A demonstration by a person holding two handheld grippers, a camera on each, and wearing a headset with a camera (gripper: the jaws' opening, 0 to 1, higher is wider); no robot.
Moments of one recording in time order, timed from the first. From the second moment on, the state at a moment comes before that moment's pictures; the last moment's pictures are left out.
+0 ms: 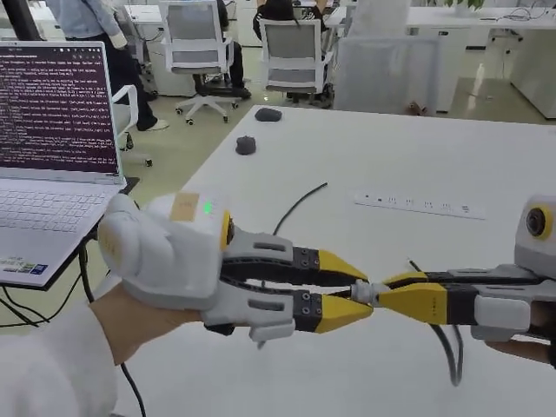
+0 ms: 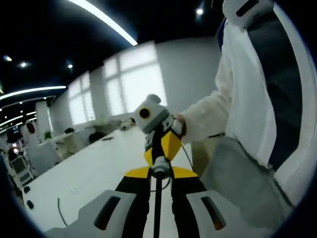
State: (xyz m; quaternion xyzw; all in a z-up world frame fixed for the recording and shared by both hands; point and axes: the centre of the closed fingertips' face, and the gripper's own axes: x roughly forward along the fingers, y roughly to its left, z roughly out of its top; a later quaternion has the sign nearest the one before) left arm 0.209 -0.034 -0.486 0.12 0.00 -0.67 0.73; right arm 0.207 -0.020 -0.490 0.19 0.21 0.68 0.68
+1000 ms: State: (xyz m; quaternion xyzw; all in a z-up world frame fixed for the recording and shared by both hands) left arm 0.226 -0.022 -0.487 -0.08 0.13 -0.64 0.75; right arm 0.214 -0.020 -0.489 -0.06 0.02 0.71 0.71
